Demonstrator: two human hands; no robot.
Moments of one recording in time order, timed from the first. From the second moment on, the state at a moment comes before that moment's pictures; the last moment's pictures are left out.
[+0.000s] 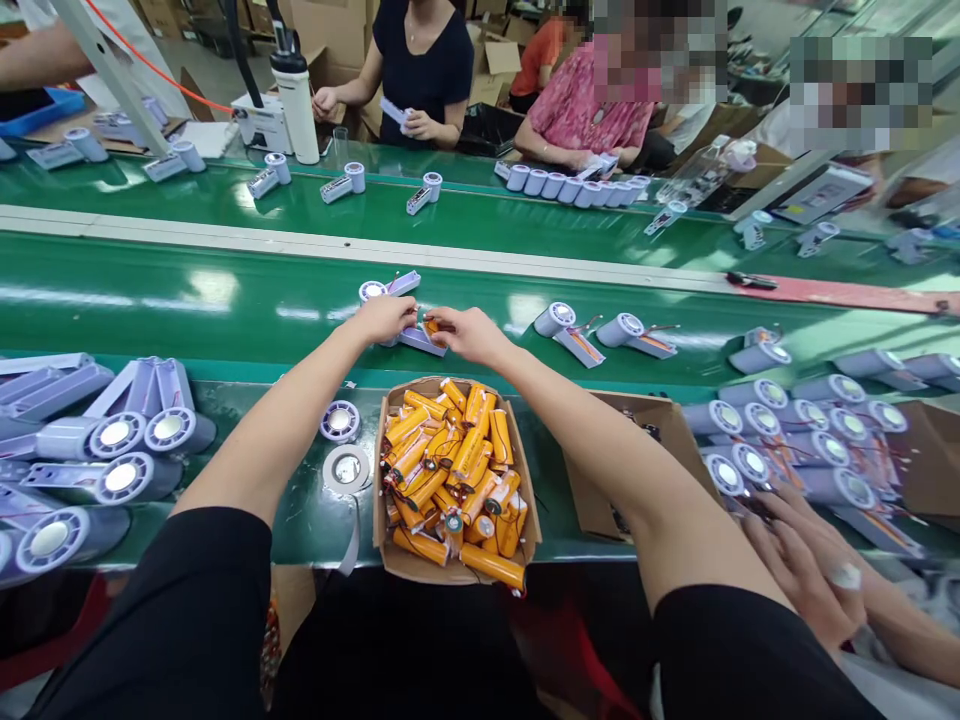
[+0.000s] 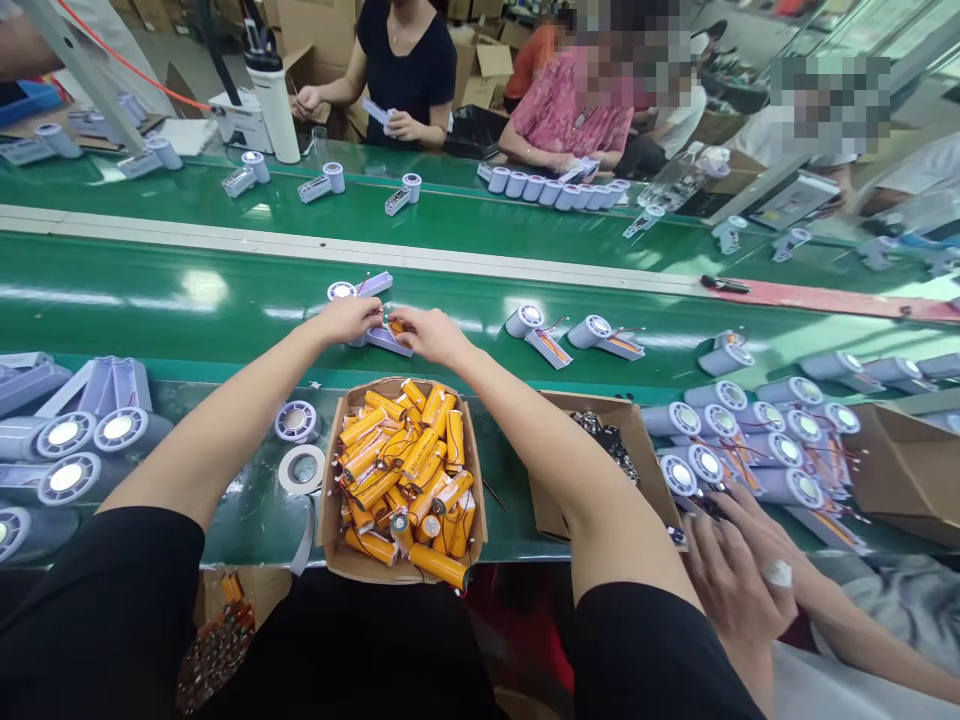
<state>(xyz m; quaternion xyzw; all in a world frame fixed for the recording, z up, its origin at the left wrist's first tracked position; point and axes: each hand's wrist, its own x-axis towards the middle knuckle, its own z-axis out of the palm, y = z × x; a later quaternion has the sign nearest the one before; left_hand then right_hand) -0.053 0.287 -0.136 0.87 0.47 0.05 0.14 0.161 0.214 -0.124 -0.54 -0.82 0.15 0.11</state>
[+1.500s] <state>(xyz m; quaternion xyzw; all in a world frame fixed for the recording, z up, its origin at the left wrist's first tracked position) -0.193 -0.003 -0.137 0.91 0.40 0.08 0.00 0.136 -0.094 -0.085 -0.36 -0.78 0.38 0.35</state>
